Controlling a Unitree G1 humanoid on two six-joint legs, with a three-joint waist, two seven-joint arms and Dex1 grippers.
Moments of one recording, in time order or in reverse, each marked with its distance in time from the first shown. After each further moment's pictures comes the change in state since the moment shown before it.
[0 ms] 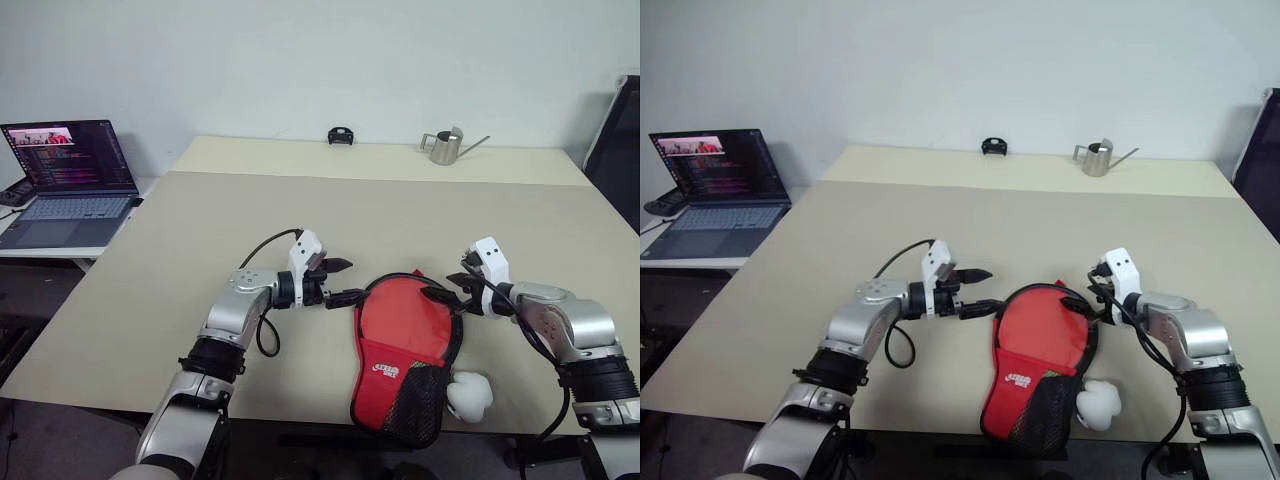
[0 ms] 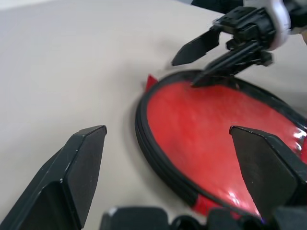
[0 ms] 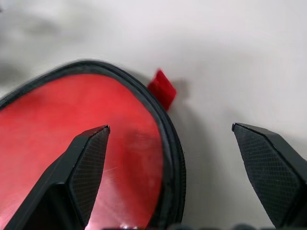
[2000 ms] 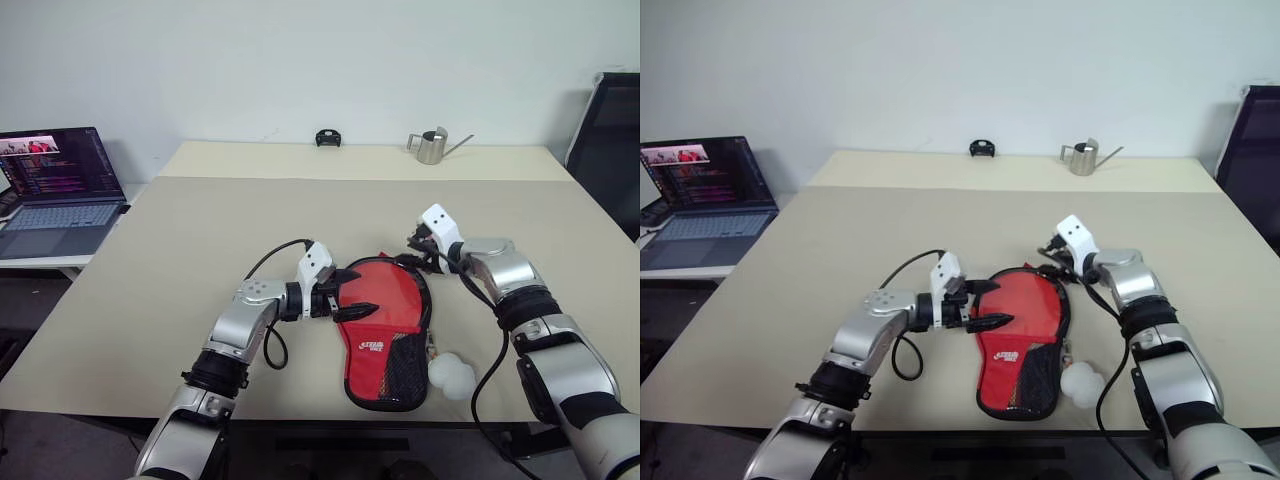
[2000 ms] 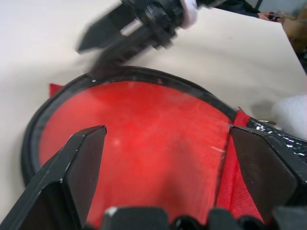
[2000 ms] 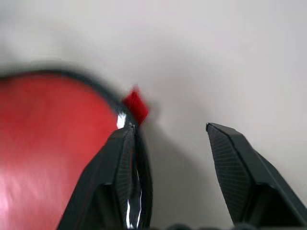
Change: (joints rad) left arm 0.035 -0.013 -0.071 -0.077 0.003 0.002 0.016; right arm -0.454 0.168 0.110 0.609 -0.347 -0.446 0.149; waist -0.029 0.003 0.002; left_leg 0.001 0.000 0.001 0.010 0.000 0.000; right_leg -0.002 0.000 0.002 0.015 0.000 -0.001
